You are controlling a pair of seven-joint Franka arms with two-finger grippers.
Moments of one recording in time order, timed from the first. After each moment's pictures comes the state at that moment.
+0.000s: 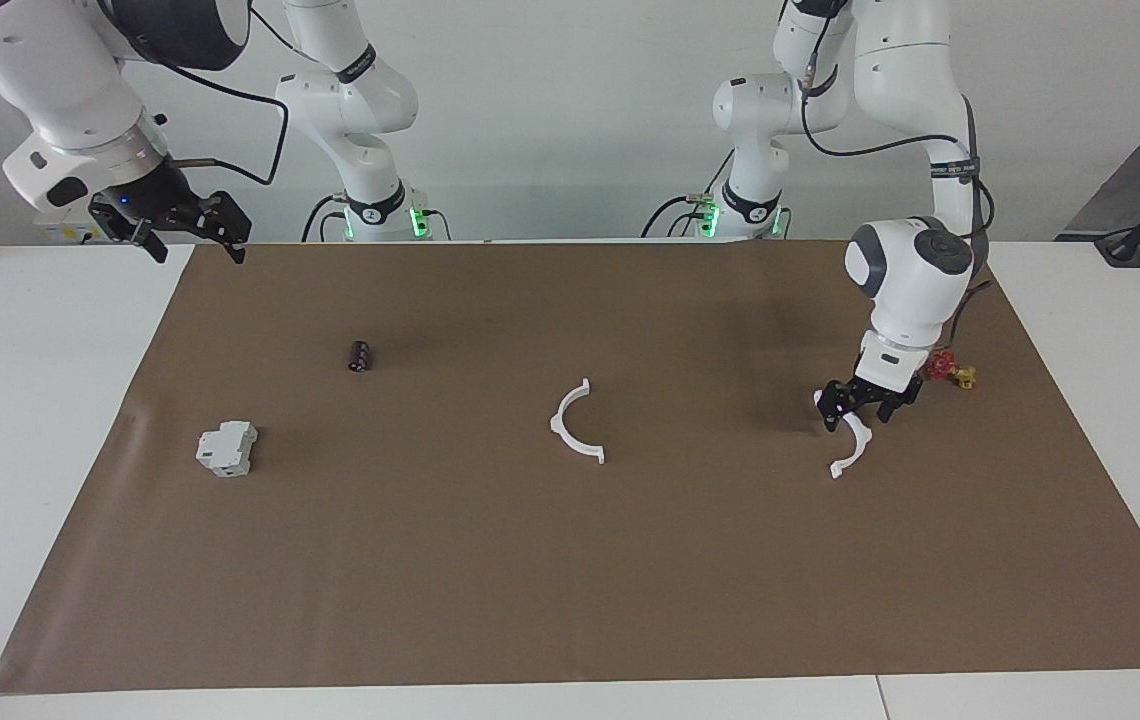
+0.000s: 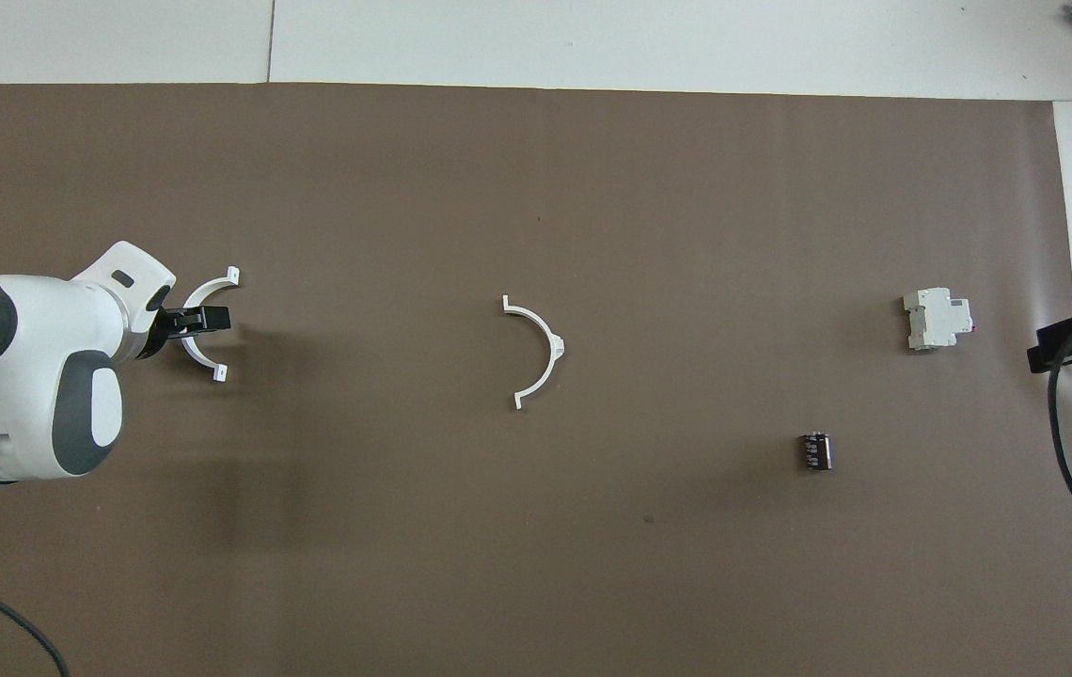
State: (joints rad) left arm -0.03 0.19 0.02 -2.23 0.00 2.59 -0.10; right arm -0.01 -0.04 -0.10 -1.62 -0.04 1.46 -0.08
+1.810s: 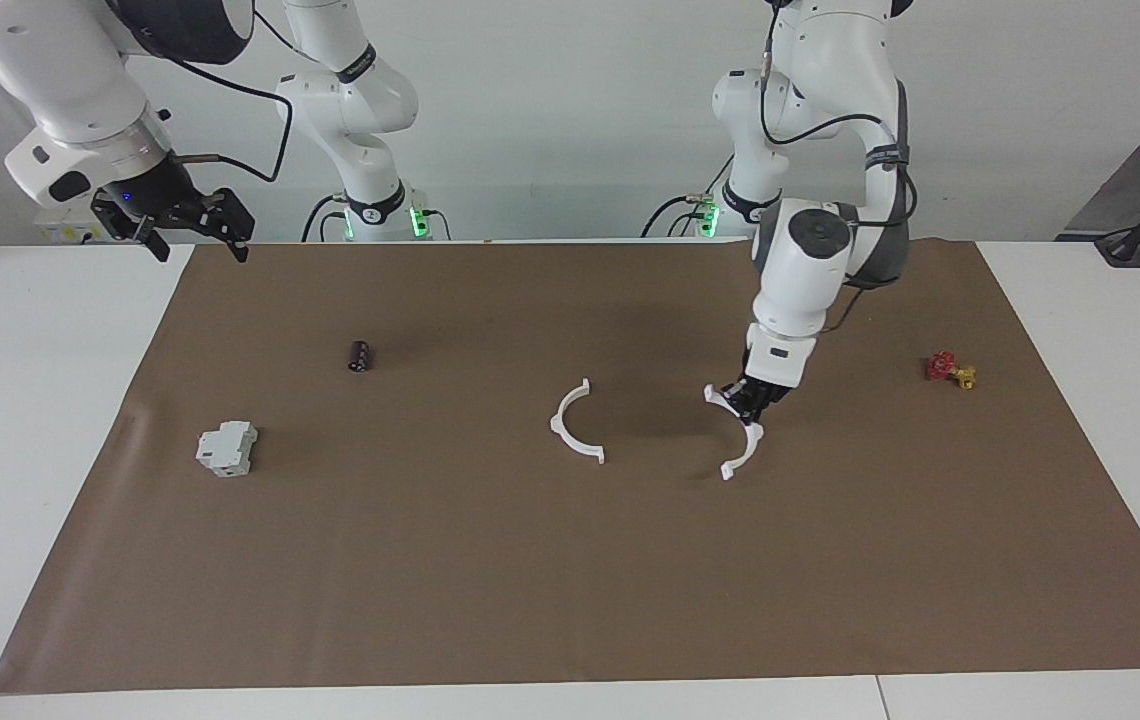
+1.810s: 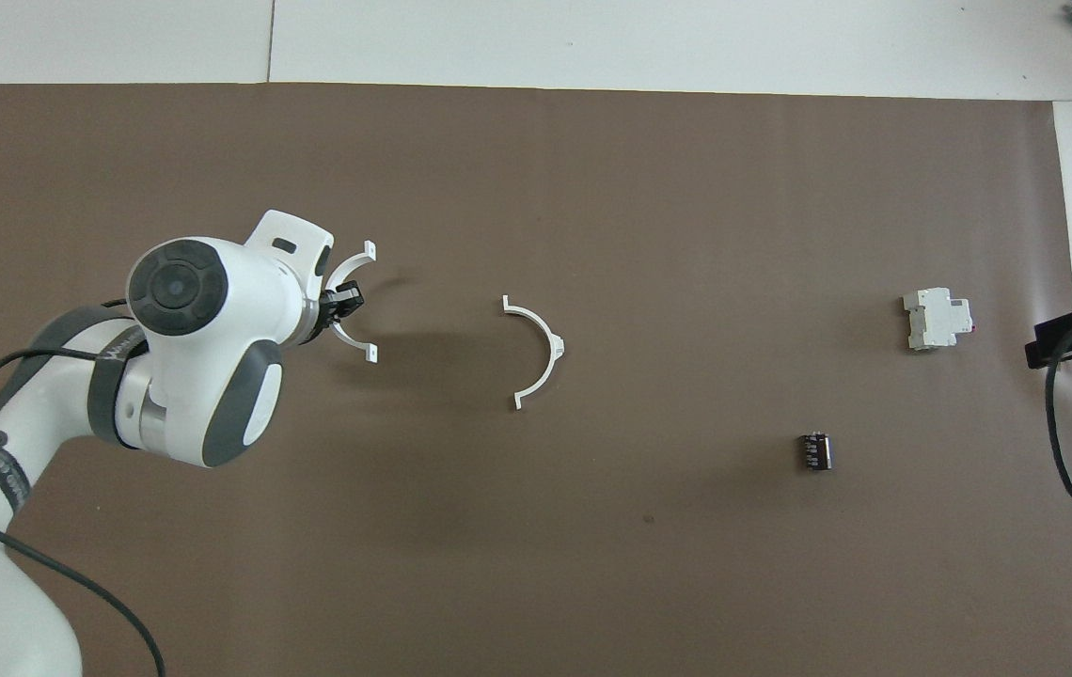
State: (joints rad) left arm -0.39 0.18 0.00 -2.06 0.04 2.37 -0.75; right arm 0.00 -0.04 -0.09 -1.61 -0.04 1.46 -0.07
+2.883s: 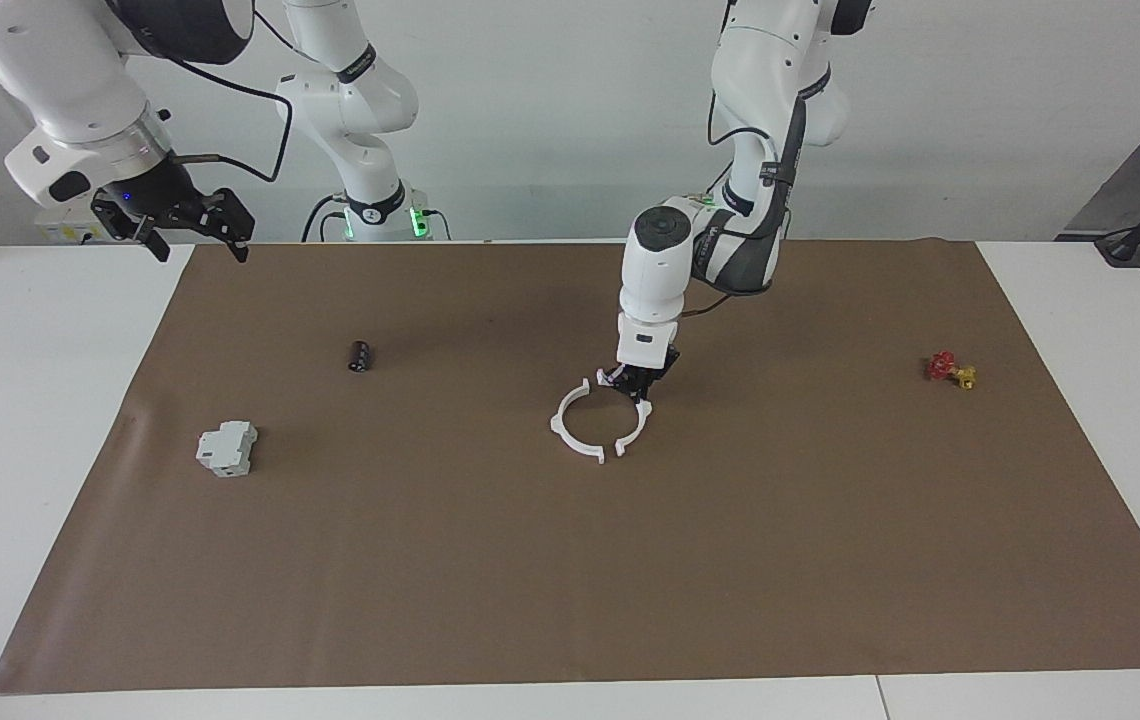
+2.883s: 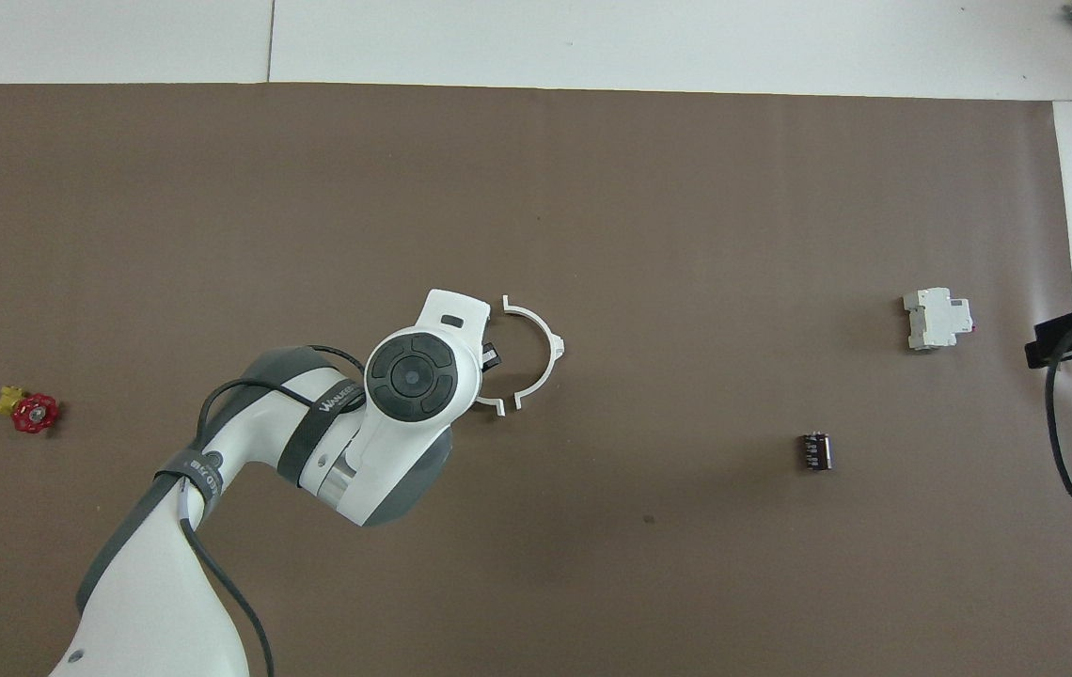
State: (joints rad) left arm -0.63 0.27 0.00 -2.06 0.08 2.41 -1.12; right arm 0.00 -0.04 -0.09 -1.61 -0.04 1.46 -0.07
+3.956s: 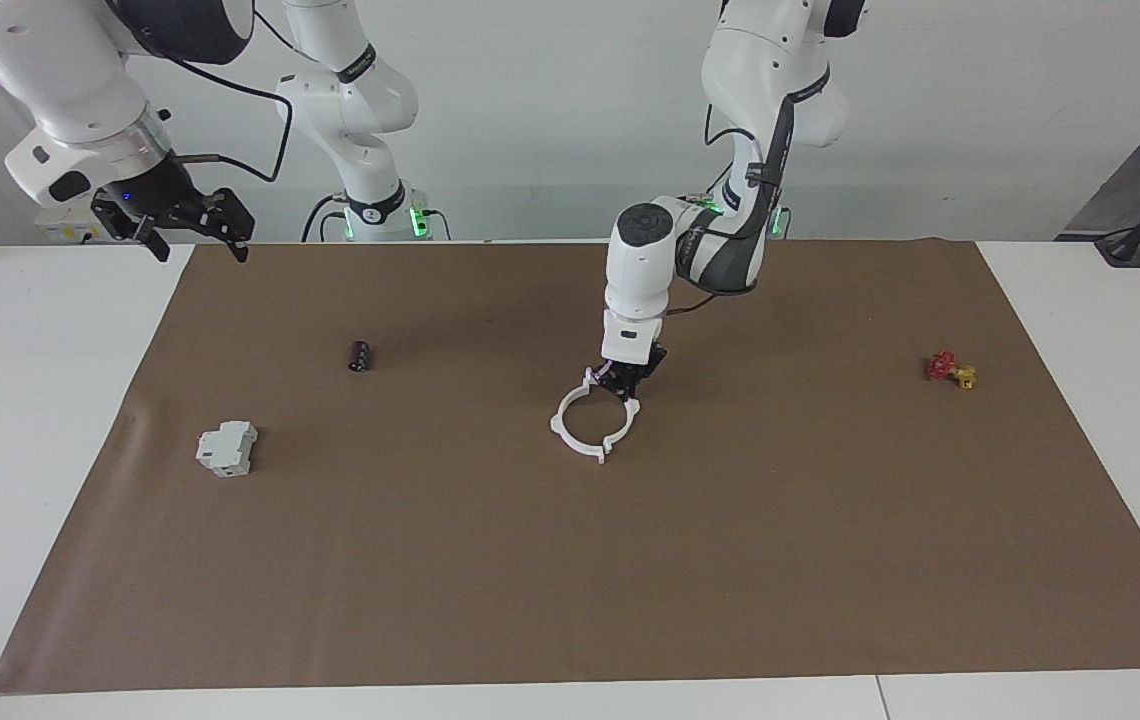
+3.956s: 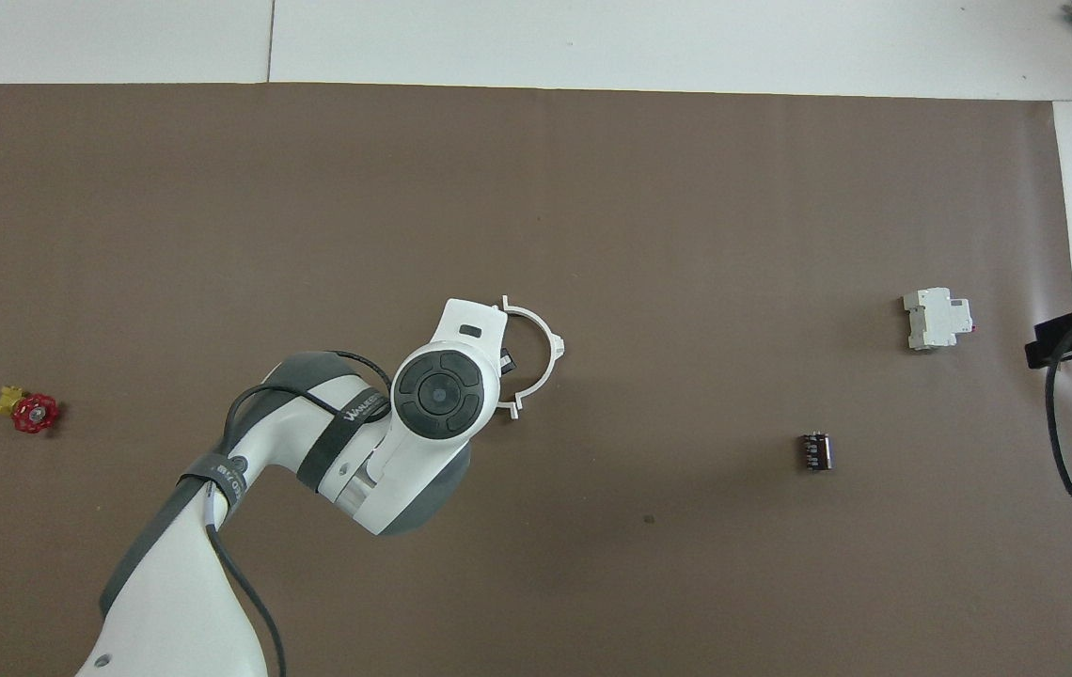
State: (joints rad) left arm -0.67 0.28 0.01 -2.06 0.14 2.43 -1.22; right arm 0.00 -0.04 -0.09 -1.61 -0.04 1.46 -0.07
